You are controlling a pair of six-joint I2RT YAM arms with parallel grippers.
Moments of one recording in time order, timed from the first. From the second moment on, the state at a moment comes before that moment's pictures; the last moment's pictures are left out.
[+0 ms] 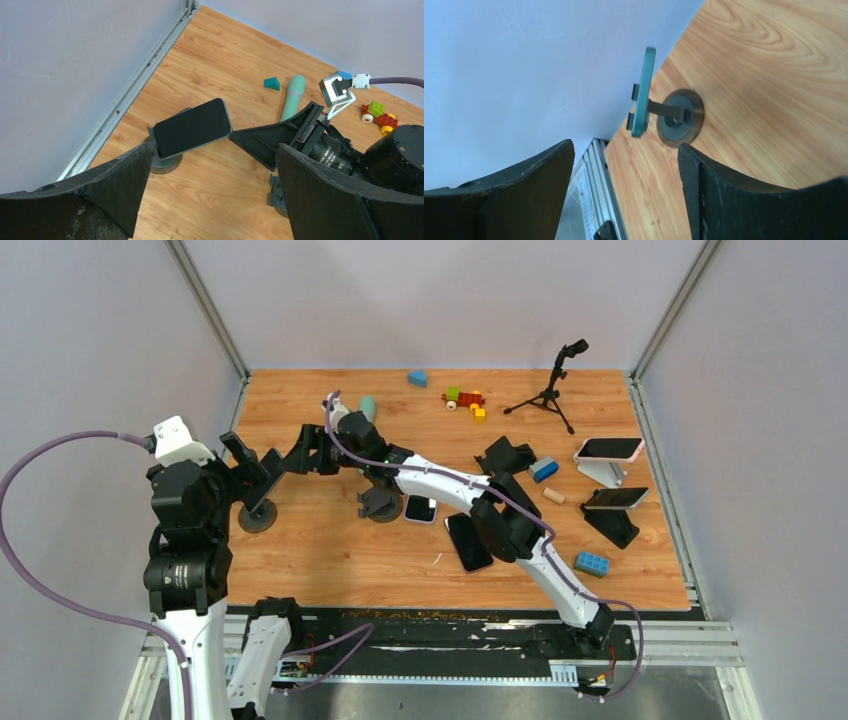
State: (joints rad) left arm 0.08 0.65 1.19 -0.79 -0.22 -0.28; right arm 0.96 2.40 2.04 0.16 -0.33 0.87
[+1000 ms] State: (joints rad) left arm 0.07 0.64 1.17 -0.79 -0.24 -0.25; right arm 1.00 2.60 2.25 0.22 -0.20 0.95
